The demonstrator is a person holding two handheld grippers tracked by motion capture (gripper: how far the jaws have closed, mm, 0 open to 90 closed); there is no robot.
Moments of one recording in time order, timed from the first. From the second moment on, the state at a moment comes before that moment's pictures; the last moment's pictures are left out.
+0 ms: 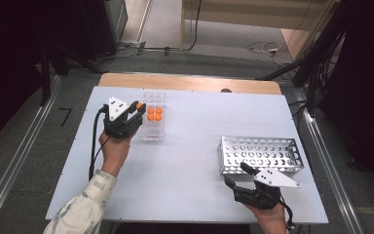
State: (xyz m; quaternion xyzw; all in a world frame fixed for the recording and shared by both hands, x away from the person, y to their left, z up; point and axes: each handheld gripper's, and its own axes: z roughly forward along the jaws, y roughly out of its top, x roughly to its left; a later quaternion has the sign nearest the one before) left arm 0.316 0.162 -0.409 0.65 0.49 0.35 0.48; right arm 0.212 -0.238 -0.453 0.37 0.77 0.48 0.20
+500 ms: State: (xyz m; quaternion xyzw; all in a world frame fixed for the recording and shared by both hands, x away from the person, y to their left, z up) left arm 0.315 0.164 -0.426 0.65 0.49 0.34 0.47; right arm 0.212 -0.237 -0.454 0.37 0.77 0.48 0.20
